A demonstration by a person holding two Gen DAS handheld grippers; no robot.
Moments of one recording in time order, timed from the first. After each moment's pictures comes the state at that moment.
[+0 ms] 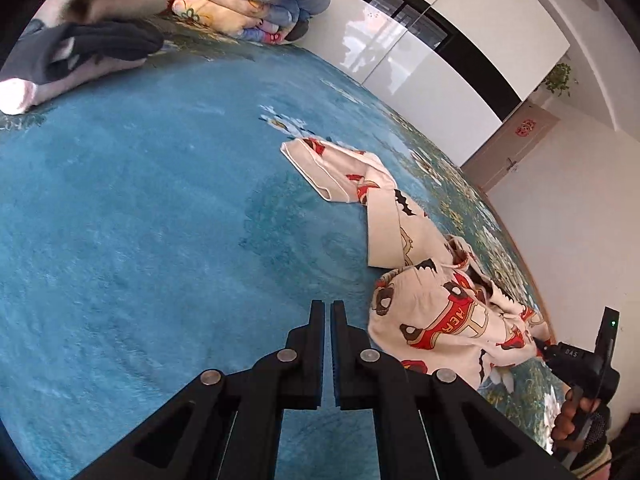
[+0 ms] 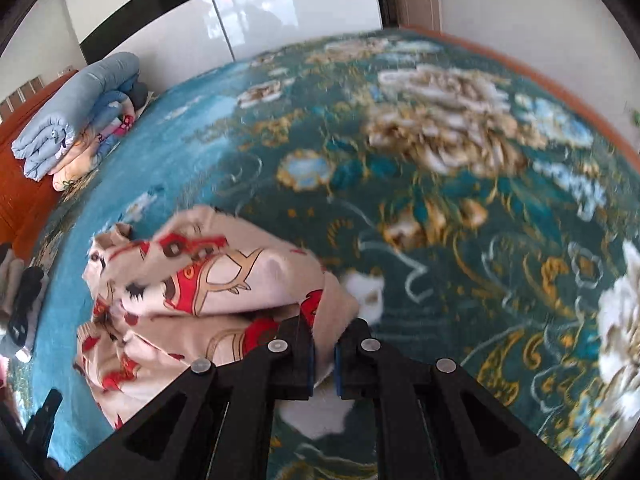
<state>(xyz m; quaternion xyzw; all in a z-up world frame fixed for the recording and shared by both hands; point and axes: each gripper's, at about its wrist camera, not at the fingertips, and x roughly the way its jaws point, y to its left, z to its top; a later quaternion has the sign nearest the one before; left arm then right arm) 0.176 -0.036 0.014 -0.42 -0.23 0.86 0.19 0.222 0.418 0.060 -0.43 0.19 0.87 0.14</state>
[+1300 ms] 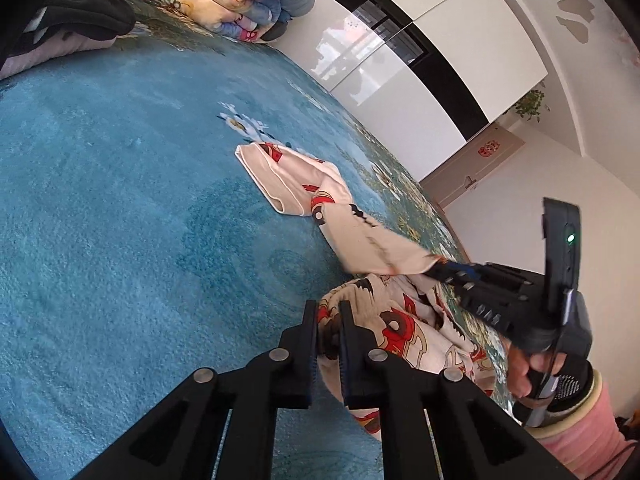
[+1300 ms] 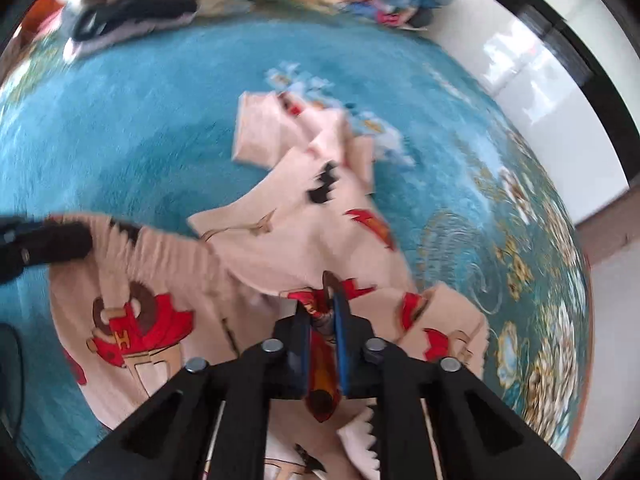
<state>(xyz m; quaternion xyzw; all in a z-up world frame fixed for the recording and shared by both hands) 0.160 -0.032 0.012 -0.37 -0.30 0.84 0.25 0.091 0.196 0.064 -0.45 -0.24 0.86 -0.10</state>
